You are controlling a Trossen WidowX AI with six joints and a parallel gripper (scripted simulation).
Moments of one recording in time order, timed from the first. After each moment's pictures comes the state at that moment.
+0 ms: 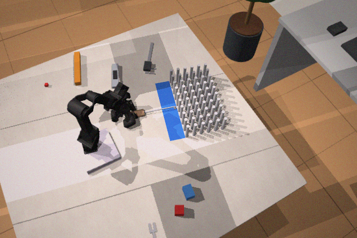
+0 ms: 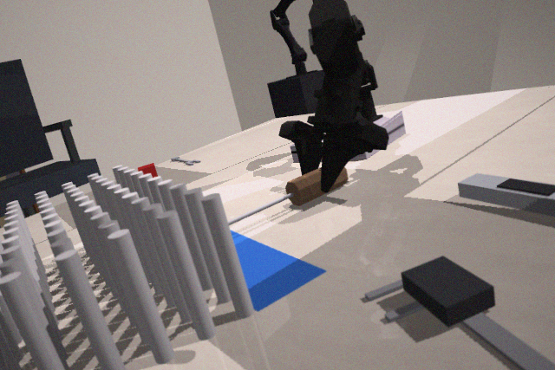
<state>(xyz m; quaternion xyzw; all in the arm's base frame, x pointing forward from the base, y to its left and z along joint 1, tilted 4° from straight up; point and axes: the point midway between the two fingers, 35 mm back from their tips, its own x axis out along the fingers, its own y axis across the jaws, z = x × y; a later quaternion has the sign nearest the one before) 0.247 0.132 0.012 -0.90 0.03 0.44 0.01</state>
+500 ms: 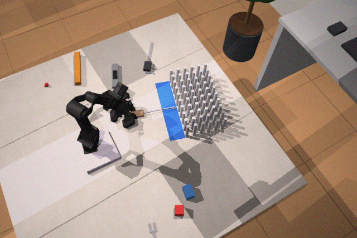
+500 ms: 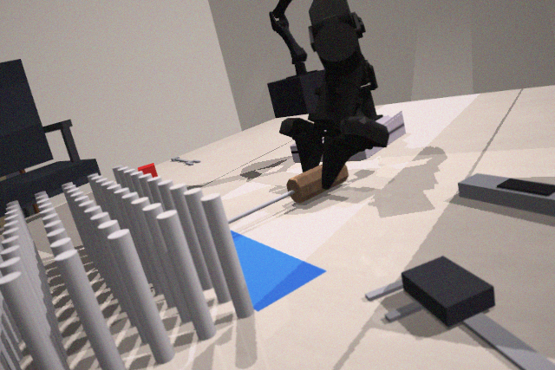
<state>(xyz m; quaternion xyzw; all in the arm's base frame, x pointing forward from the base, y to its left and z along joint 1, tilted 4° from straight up) 0.243 0.130 0.015 -0.90 0.03 0.44 0.00</state>
